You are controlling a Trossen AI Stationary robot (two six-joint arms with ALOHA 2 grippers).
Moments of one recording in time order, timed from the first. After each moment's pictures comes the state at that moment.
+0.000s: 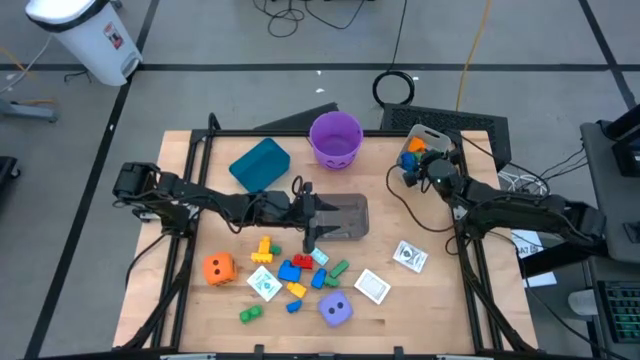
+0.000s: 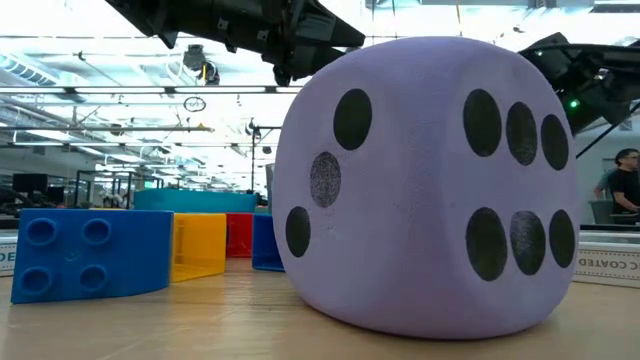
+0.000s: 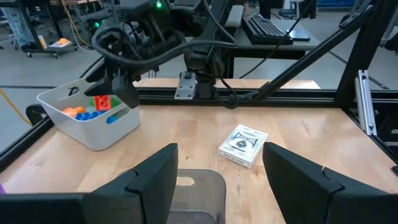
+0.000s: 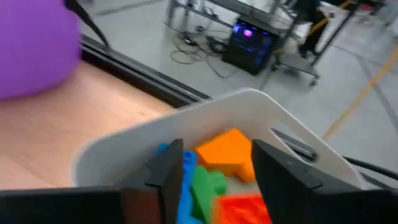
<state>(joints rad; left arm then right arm) -0.09 1.59 0.88 0.52 -0.11 -0.02 -0.54 0.82 0.20 0.17 0.68 0.04</state>
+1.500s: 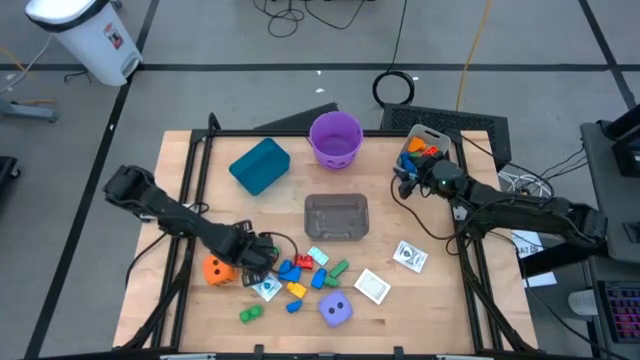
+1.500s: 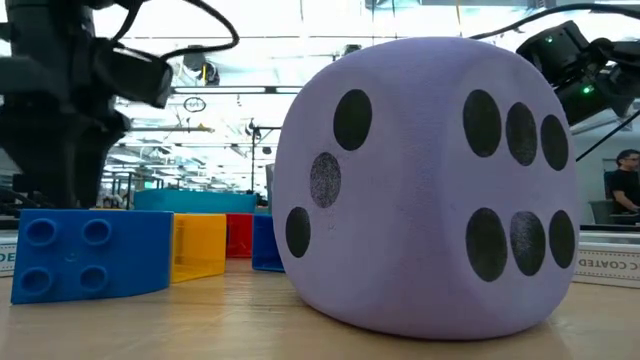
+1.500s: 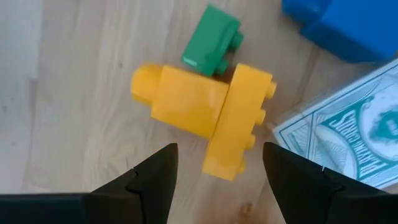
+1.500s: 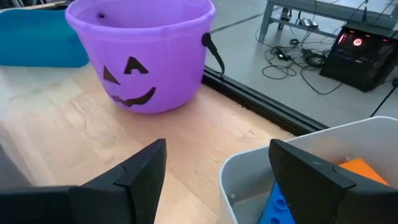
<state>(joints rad) -0.45 1.55 0.91 -0.86 -0.15 -0.69 -0.50 0.76 0.20 0.21 0.31 0.09</state>
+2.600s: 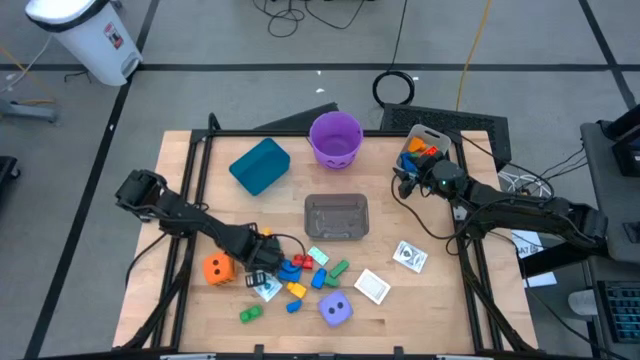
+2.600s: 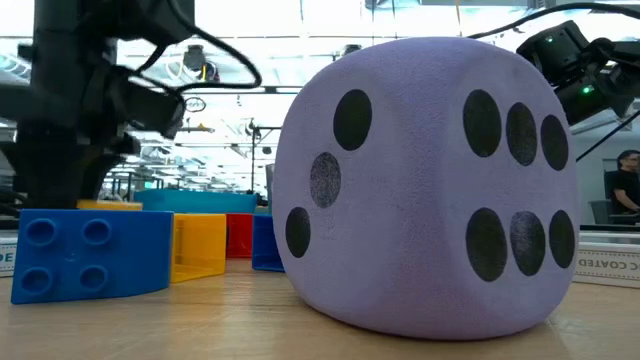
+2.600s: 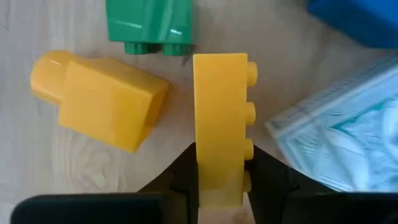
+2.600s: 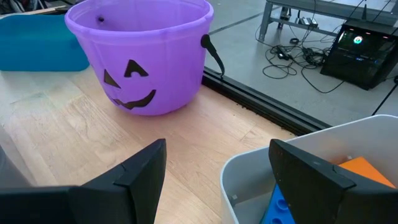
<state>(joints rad) -0.39 1.66 0.95 -0.88 -0.02 -0.61 -0.50 0.76 0.20 0.21 0.31 0.11</state>
